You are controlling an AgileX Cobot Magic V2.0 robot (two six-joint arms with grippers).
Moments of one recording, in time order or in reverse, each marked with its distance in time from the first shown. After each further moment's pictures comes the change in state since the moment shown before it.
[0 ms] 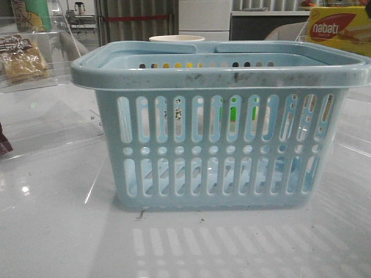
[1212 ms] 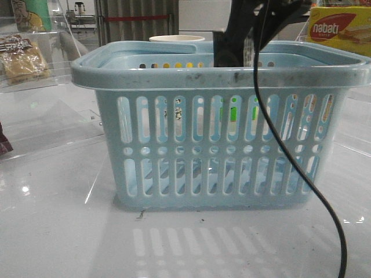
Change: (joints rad) left arm 0.000 0.000 0.000 0.000 -0.004 0.000; right arm 0.591 -0.054 0.000 0.215 0.287 0.002
